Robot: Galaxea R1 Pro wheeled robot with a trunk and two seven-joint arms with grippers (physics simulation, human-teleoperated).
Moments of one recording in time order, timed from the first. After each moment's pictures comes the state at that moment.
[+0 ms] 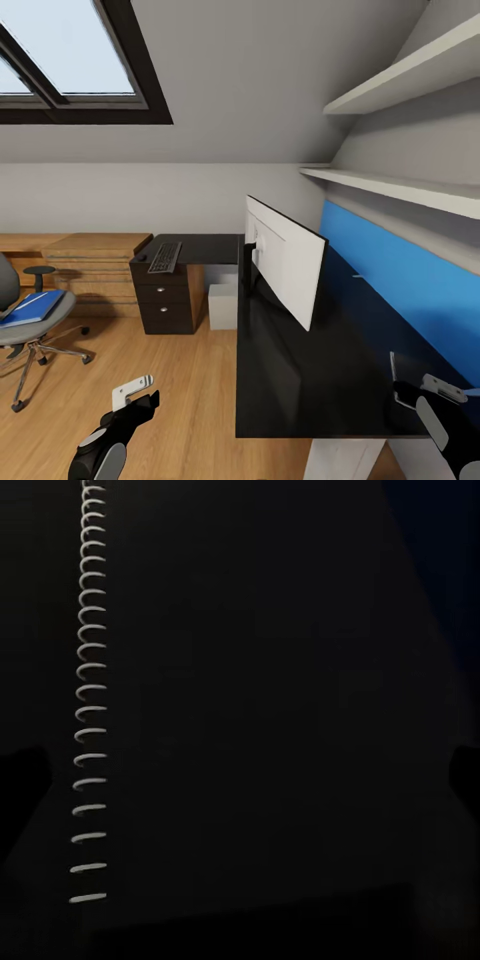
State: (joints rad) left arm -0.05 0.06 -0.11 -1.54 0.53 0.51 0.53; right arm -0.50 -0.32 -0.22 -0.65 -0.38 0.32 -0.23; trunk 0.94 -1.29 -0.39
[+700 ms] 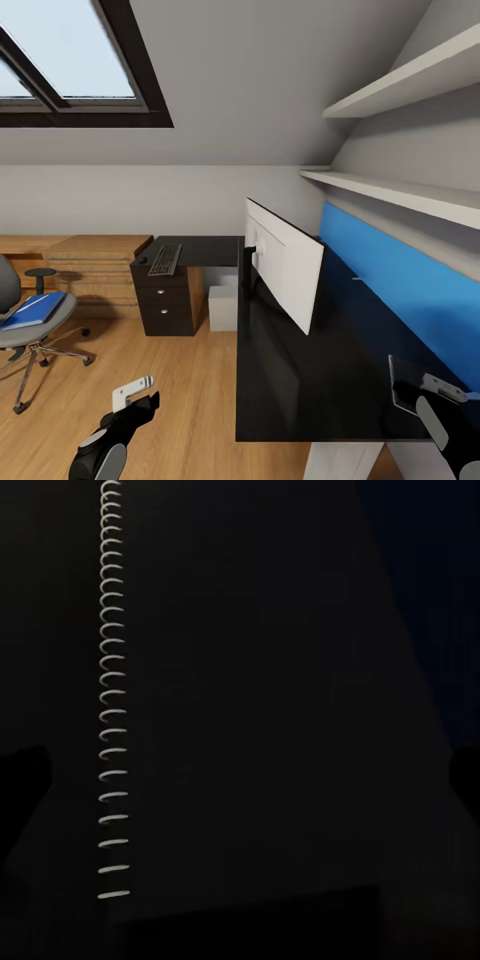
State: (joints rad) left arm -0.05 0.06 -0.11 -1.53 0.54 0.51 0.53; right arm -0.50 -0.32 -0.22 -0.65 -0.38 0.32 -0.23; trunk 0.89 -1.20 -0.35
